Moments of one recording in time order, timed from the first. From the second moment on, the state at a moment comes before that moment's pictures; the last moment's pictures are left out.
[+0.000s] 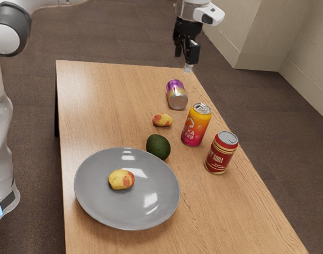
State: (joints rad) arm -0.10 -0.05 0.11 -1.43 0.05 1.50 -0.02
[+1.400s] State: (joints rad) arm -0.10 -0.50 -0.12 -2.24 -0.07 1.73 -0.07
